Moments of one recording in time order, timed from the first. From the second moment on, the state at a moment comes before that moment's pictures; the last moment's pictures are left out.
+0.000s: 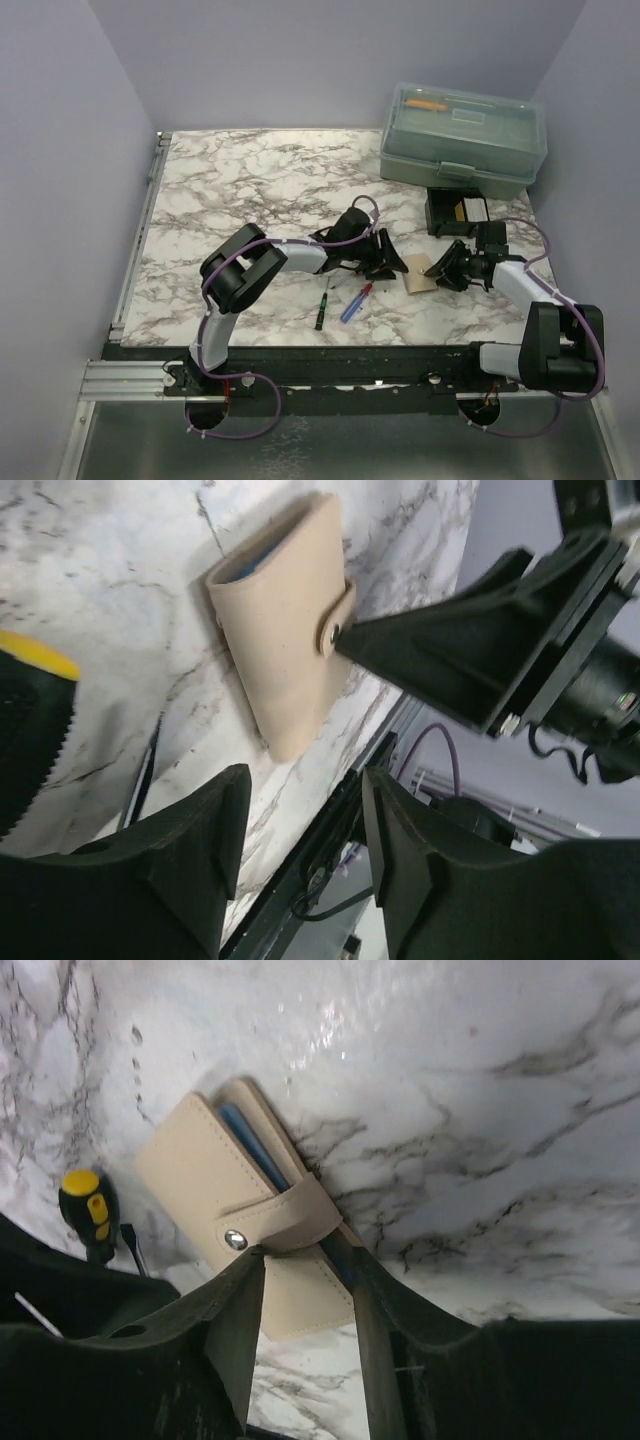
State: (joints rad) left arm -0.84 2.05 1.17 0.31 0.54 -1.16; right arm -0.08 1.30 0.58 -0.36 -0.31 0.59
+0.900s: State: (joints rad) left arm -0.86 2.18 1.33 0.21 0.45 -1.09; right arm -0.09 1.28 0.47 -0.22 -0.42 0.68
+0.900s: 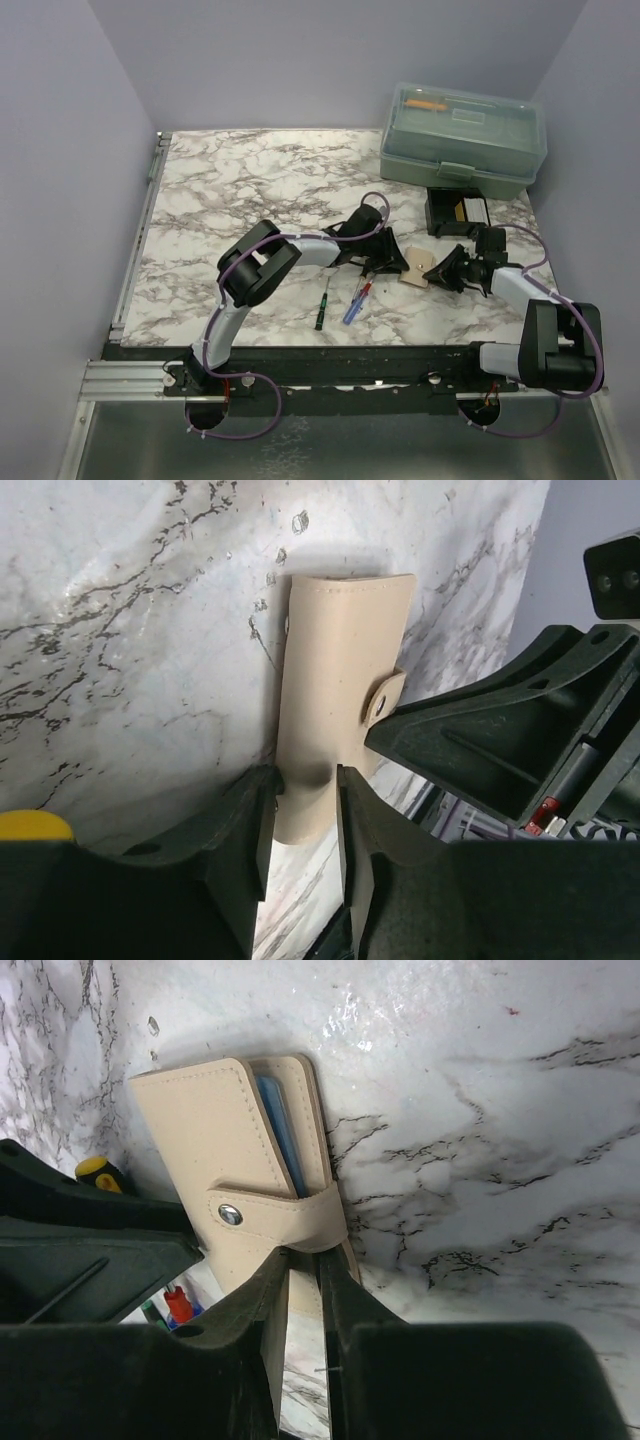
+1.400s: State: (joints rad) left arm -0.87 2.22 1.46 0.08 0.39 -0.98; right arm -0.09 1.27 0.46 -0.21 -0.42 0.67
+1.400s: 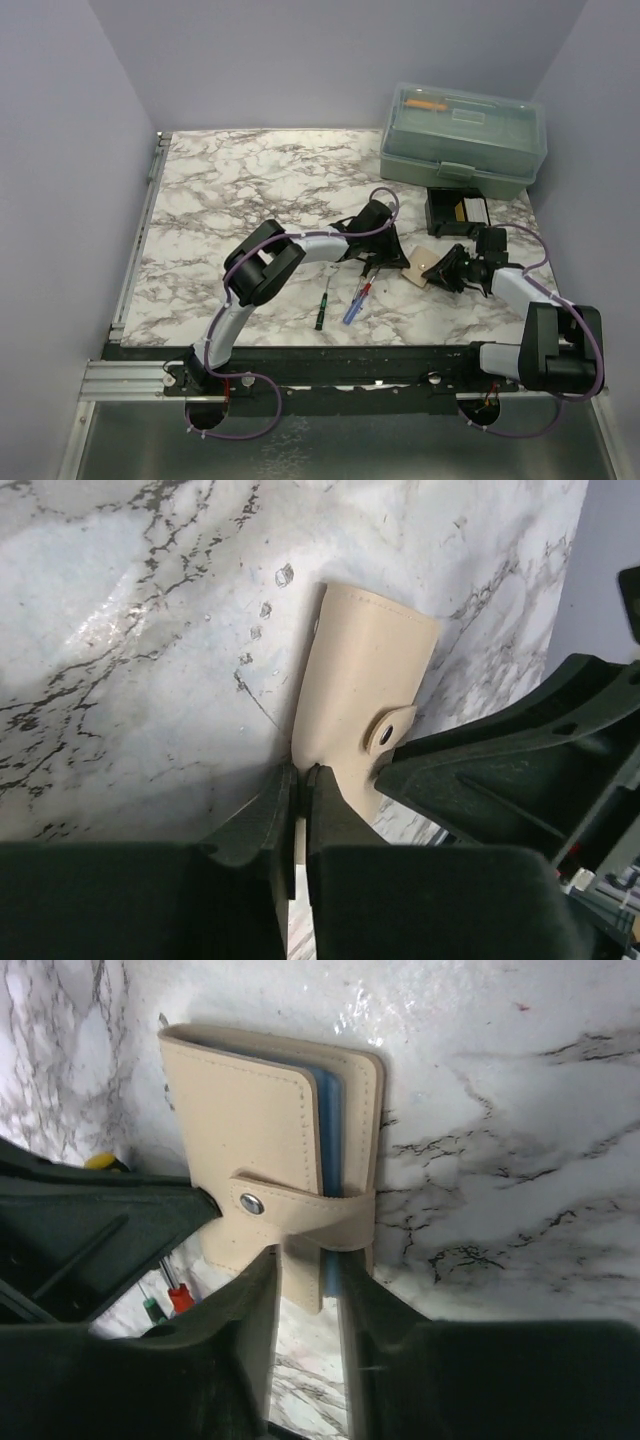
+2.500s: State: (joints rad) left arm -0.92 2.15 1.39 0.05 0.24 -0.95; right arm 0.36 1.47 0.83 -0.60 0.29 0.76
